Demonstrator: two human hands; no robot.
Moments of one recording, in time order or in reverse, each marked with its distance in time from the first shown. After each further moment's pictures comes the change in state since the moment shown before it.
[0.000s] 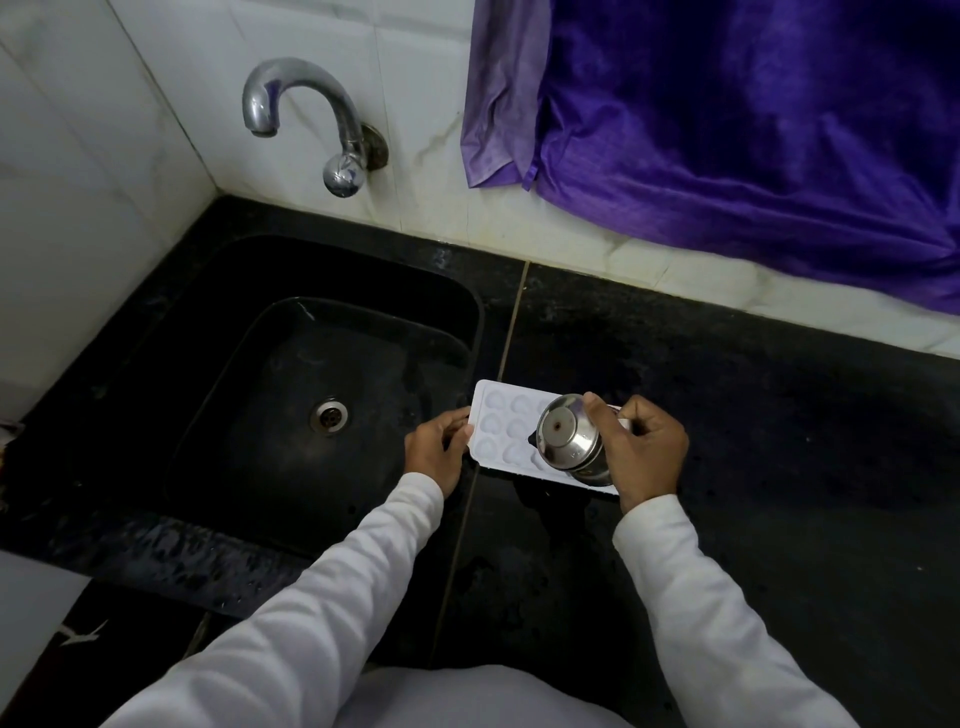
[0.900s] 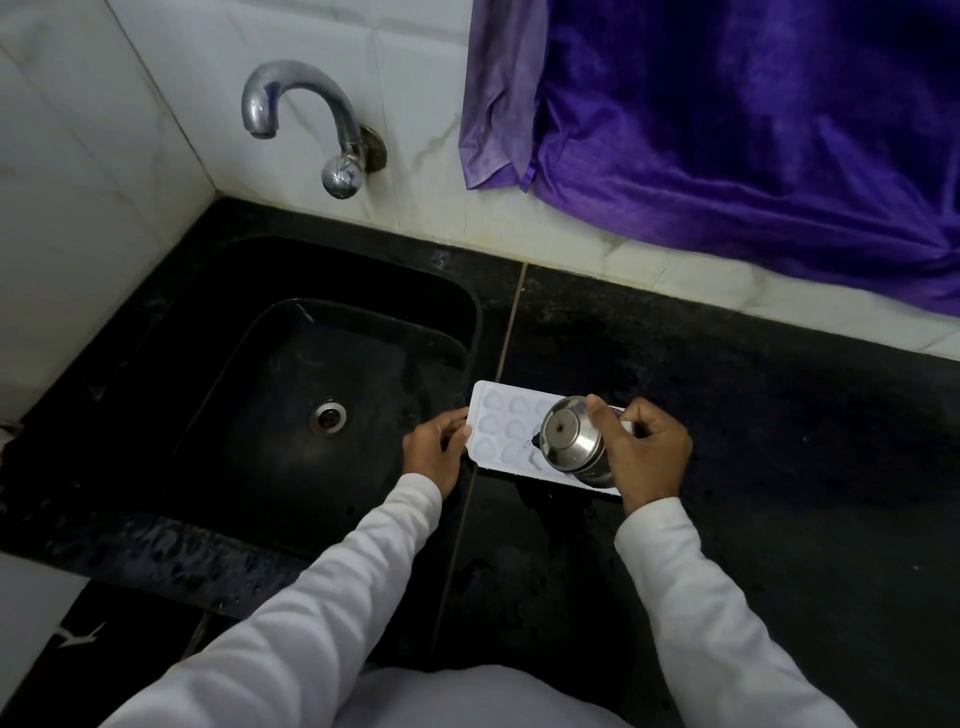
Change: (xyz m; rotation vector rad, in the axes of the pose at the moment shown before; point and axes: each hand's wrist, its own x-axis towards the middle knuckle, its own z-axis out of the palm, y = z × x) left_hand -0.003 0.004 -0.001 0.004 0.009 0.005; right_hand -0.001 0.000 -0.005 -0.031 0.021 -0.041
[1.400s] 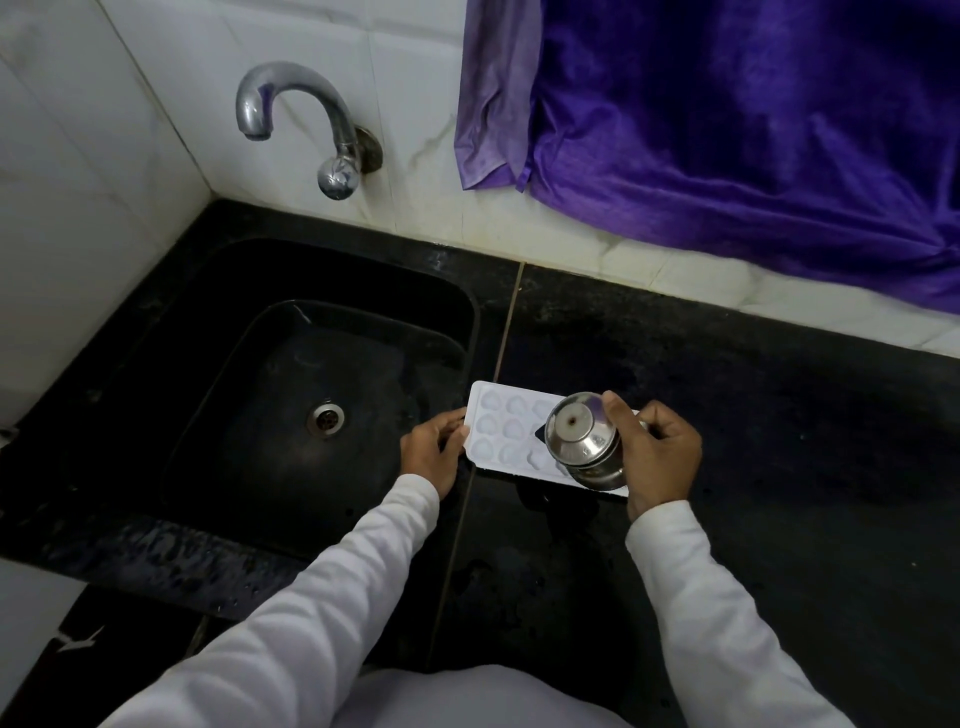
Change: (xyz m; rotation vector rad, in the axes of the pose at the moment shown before) left_hand 0.001 0.001 0.000 0.002 -0.001 -0.004; right_hand 0.001 -0.003 -0.008 0.129 0.065 0.162
